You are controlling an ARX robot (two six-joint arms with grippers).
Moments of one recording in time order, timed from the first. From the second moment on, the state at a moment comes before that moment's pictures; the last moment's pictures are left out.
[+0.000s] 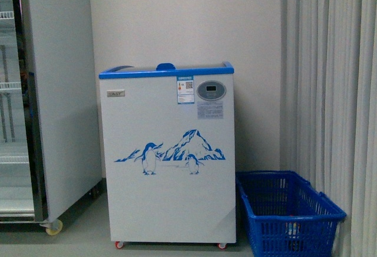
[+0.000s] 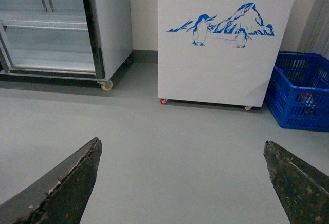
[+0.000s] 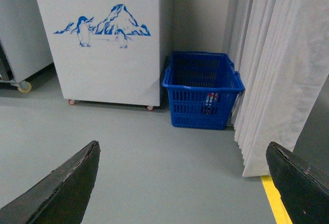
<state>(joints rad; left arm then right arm) 0.00 0.00 0.01 0.00 0.00 0.00 0.00 0.00 0.02 0.00 0.00 -0.01</state>
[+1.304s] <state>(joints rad) 0.00 0.00 0.01 0.00 0.00 0.00 0.00 0.00 0.02 0.00 0.00 -0.01</state>
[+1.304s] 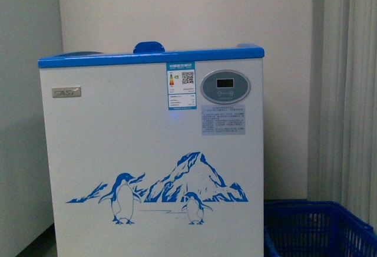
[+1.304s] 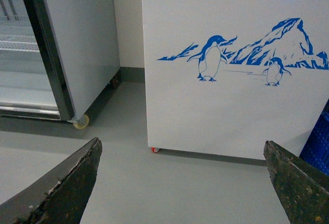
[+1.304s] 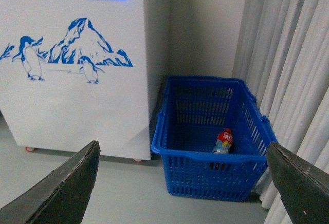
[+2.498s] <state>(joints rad) 0.00 0.00 0.01 0.00 0.00 0.00 -0.09 0.57 0.20 -0.11 0.20 0.07</state>
